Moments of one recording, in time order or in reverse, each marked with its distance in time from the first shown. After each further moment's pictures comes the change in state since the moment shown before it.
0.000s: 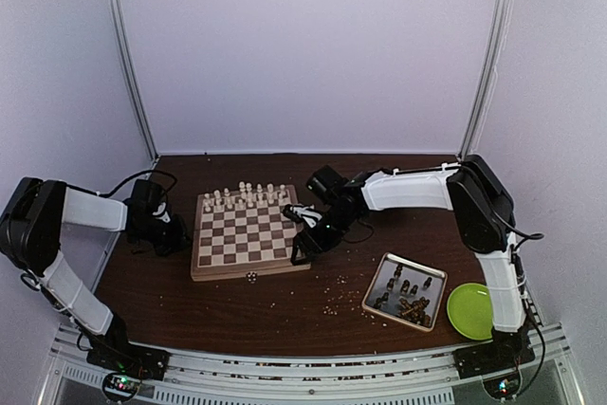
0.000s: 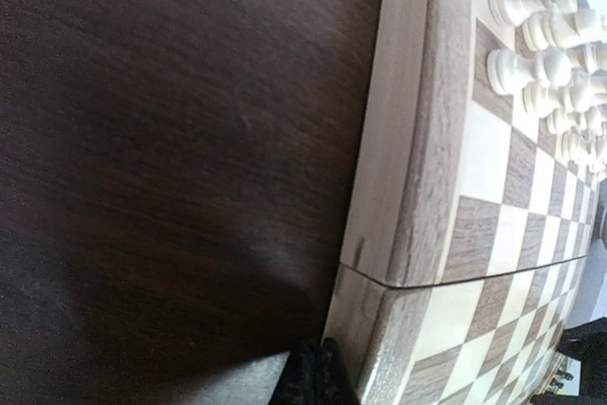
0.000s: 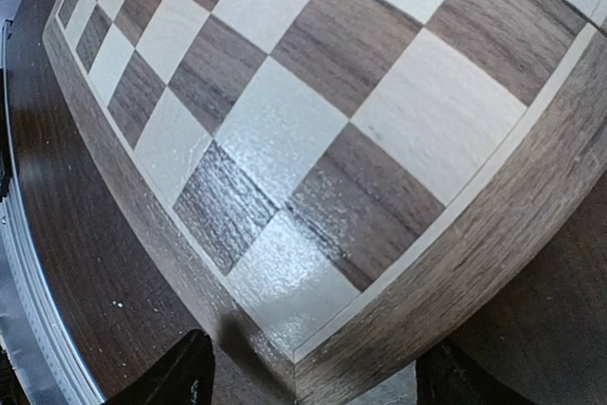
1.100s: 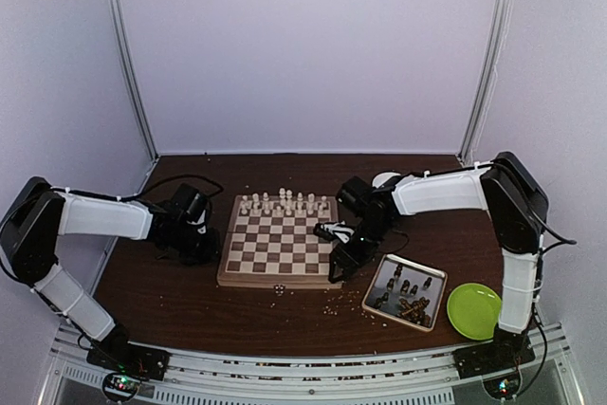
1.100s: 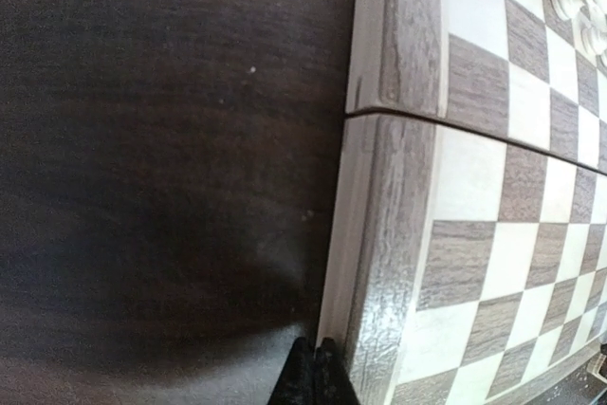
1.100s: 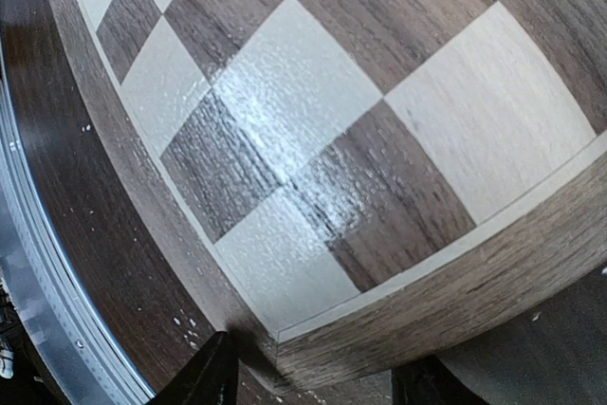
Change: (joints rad) left arm -0.405 -0.039 0.066 -0.169 -0.220 -0.039; right arm -0.034 -0.210 -0.298 -0.105 -0.019 -0.073
